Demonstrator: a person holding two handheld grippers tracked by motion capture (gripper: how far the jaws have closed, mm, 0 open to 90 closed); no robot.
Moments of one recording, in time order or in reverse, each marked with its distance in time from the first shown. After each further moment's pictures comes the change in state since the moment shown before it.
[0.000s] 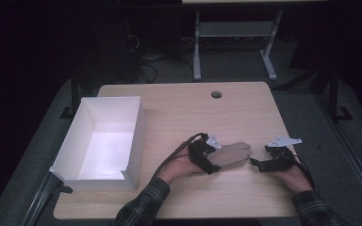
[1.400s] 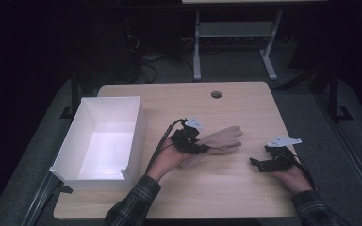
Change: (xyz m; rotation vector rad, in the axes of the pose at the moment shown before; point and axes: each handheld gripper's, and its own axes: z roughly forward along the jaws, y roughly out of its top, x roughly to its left) left arm 0.018 0.000 -0.078 -0.151 0.024 -0.286; right arm 0.000 0.000 0.000 0.001 -0.001 0.002
